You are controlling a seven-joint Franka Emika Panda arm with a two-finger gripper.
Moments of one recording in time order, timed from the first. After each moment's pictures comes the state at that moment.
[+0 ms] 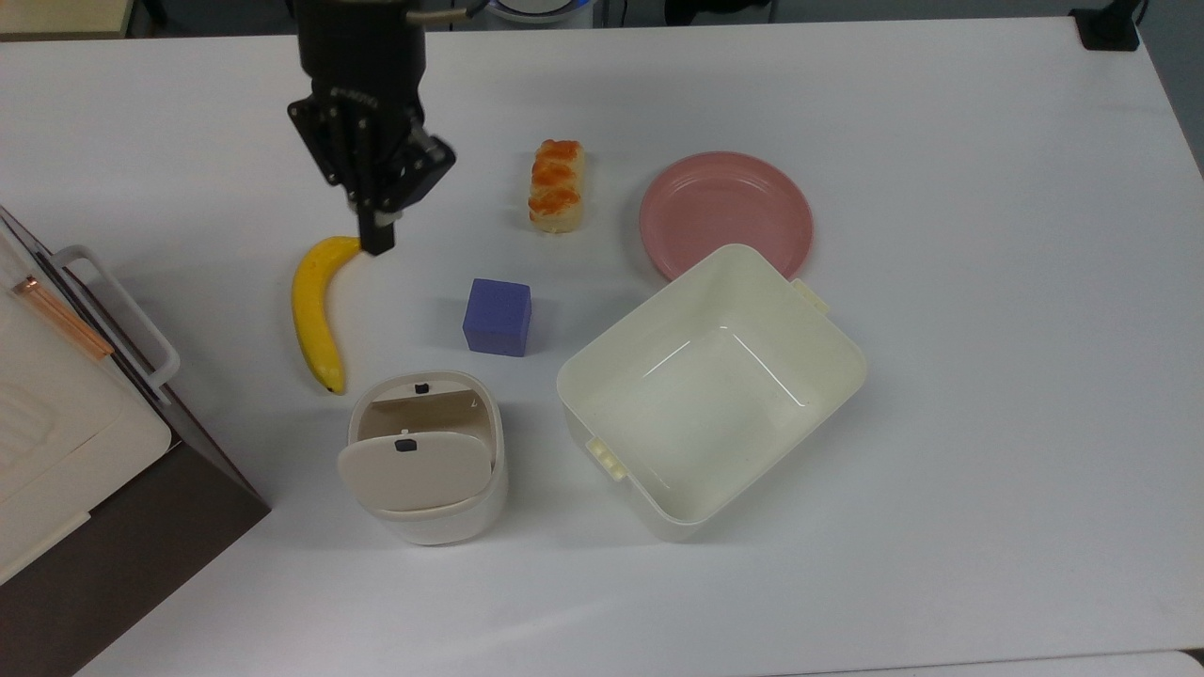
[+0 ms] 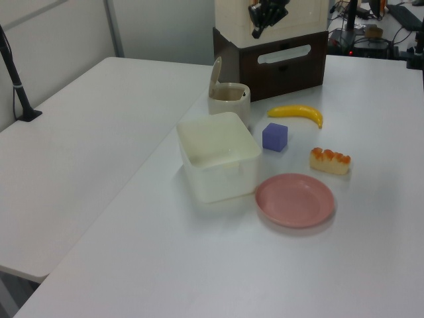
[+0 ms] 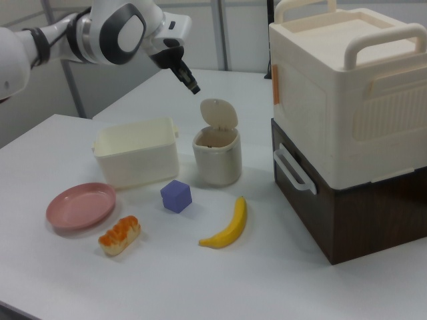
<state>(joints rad) 0.07 0.22 -0.16 -1.50 -0.04 2.25 0.59</state>
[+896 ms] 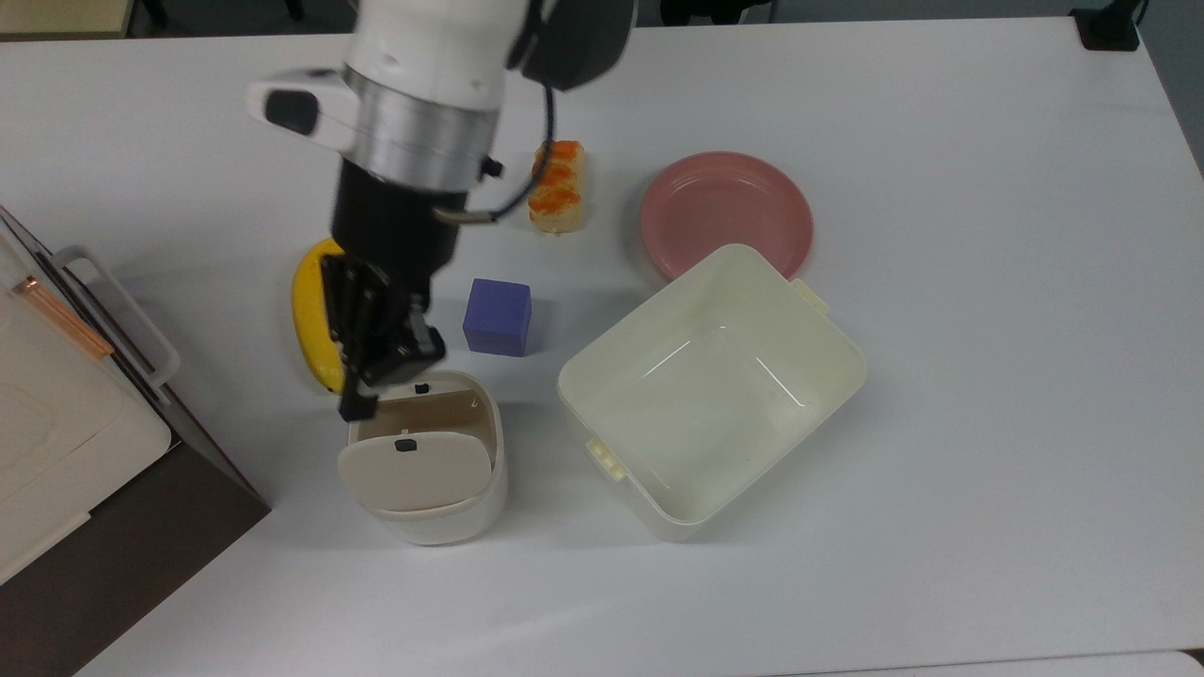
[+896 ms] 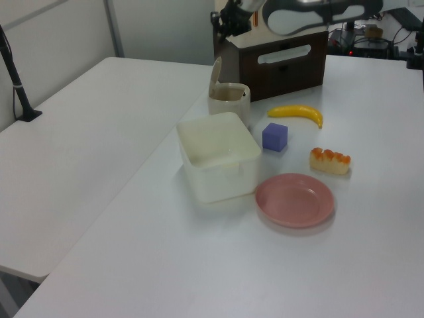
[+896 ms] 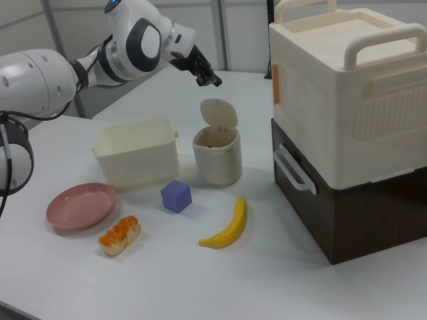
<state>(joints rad) 0.10 0.57 -0.15 -1.14 -0.32 2.37 1.15</state>
